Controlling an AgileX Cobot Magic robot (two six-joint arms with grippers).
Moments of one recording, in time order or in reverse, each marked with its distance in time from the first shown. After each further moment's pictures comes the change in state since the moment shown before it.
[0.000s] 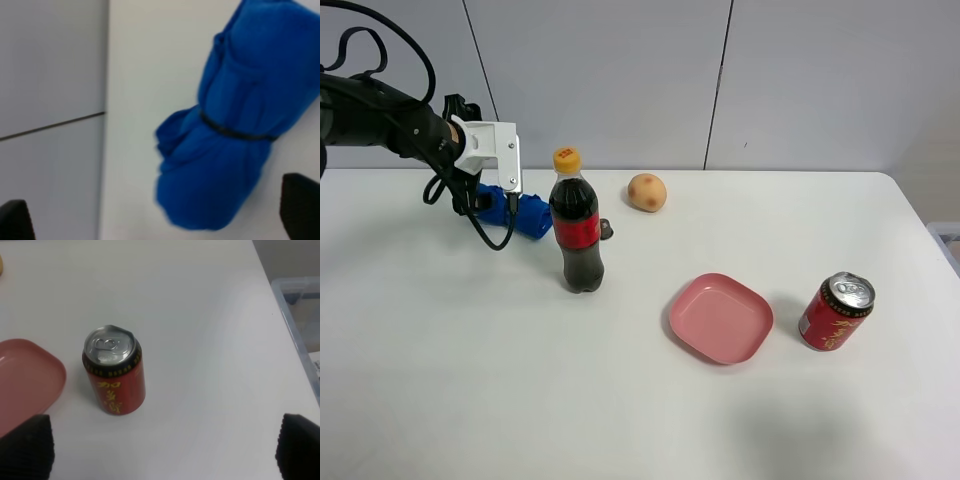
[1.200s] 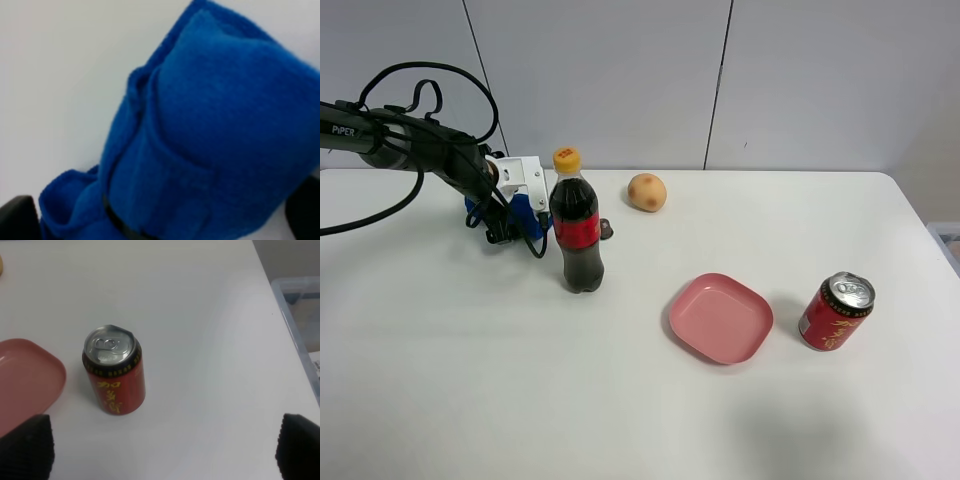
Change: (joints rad) left arm 0.004 0.261 -0.143 -0.150 0.035 0.001; right arm 0.000 0.000 0.000 0.000 0.000 0.000
